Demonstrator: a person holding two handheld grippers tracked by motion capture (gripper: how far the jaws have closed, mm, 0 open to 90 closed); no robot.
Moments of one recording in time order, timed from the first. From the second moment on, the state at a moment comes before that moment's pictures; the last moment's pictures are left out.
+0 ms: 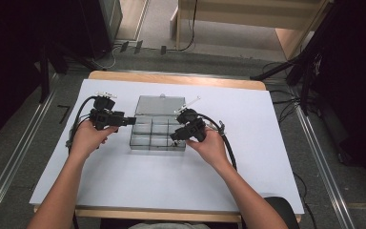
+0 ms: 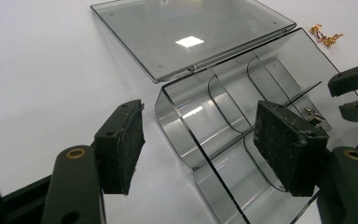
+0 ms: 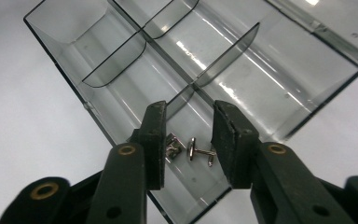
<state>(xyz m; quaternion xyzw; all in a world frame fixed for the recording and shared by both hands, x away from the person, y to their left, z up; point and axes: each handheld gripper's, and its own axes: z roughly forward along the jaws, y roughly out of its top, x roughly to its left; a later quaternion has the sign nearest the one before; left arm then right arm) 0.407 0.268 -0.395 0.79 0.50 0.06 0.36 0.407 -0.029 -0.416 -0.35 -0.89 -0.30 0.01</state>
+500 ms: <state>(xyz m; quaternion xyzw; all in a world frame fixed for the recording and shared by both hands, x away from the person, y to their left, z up) 0.407 0.268 -0.394 0.79 0.50 0.07 0.36 0.415 -0.052 -0.400 -0.37 -0.87 -0.33 0.00</state>
